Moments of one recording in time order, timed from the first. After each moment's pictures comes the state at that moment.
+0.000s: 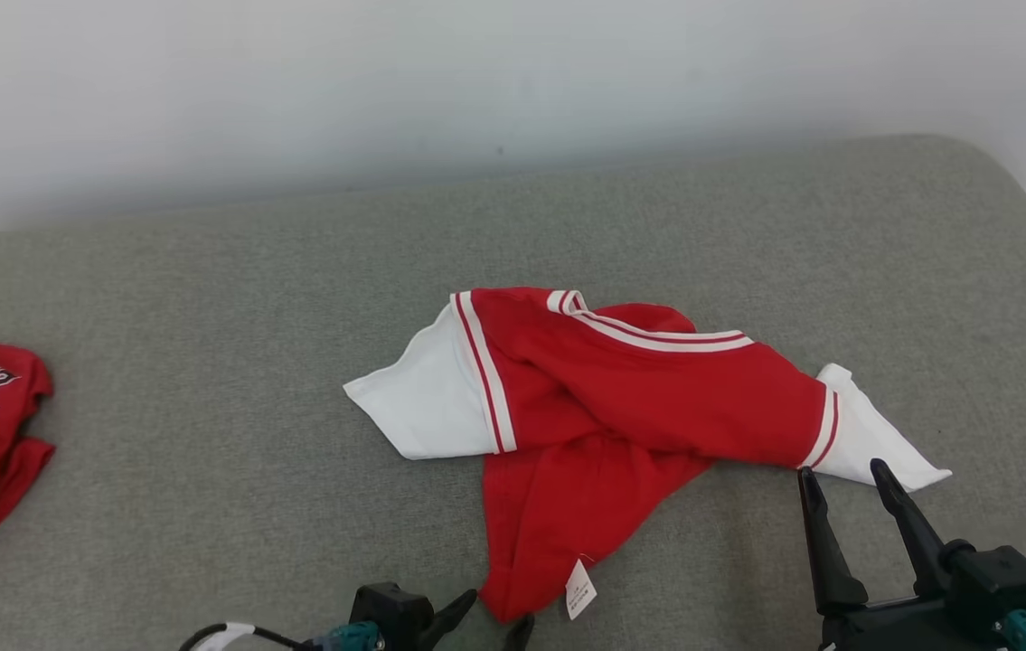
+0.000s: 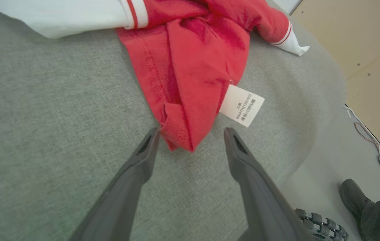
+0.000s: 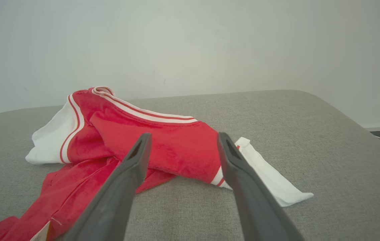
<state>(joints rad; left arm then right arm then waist) -0.17 0.10 -0.51 0.12 -0.37 -0.06 0.17 0.05 -0.14 0.17 -0.13 0.14 0.13 -0.09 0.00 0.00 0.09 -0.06</state>
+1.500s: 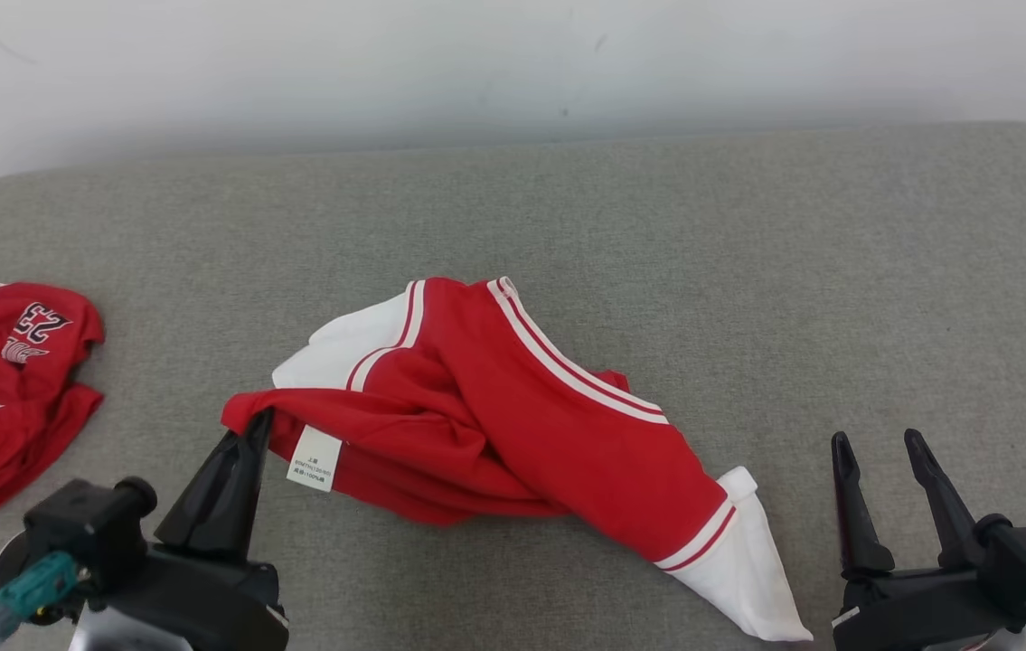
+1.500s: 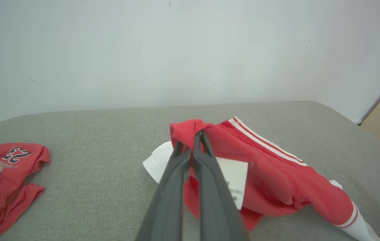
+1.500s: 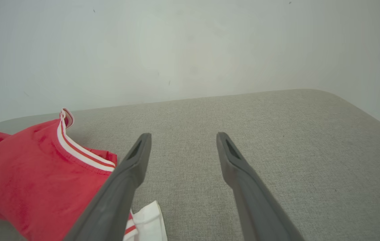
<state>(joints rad) -0.13 0.32 -0.20 -0.44 -0.39 0.14 0.20 0.00 -0.13 0.11 -0.10 0.17 0.13 -0.12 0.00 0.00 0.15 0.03</state>
